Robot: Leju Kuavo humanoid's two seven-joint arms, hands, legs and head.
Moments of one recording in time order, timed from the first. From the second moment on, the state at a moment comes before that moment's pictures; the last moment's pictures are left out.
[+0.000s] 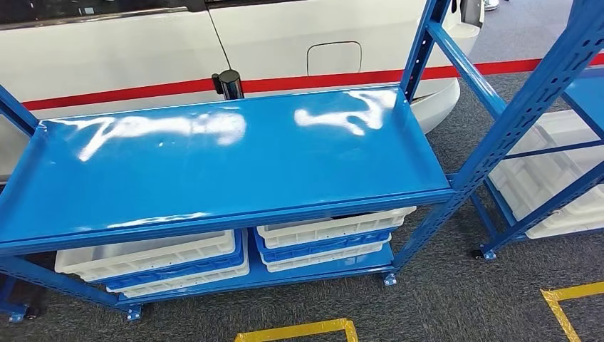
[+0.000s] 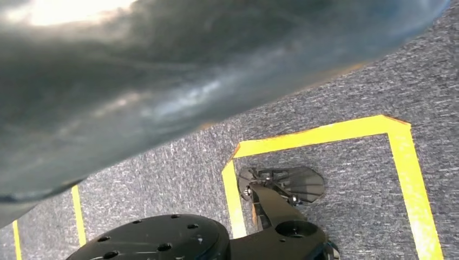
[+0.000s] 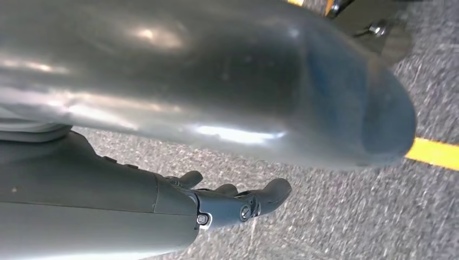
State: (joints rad) left arm -0.07 -0.15 1.17 -0.21 -1.23 0.22 -0.28; right arm -0.01 0.11 -0.19 -0.18 0.61 -0.27 0.03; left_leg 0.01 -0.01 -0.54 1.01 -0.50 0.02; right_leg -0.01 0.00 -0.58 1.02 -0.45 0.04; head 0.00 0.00
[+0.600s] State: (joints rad) left arm -0.07 -0.15 1.17 -0.21 -1.24 0.22 -0.29; right arm -0.01 0.11 -0.19 -0.18 0.63 -0.25 0.01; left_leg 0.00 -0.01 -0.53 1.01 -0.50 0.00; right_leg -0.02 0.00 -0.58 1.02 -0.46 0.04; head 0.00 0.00
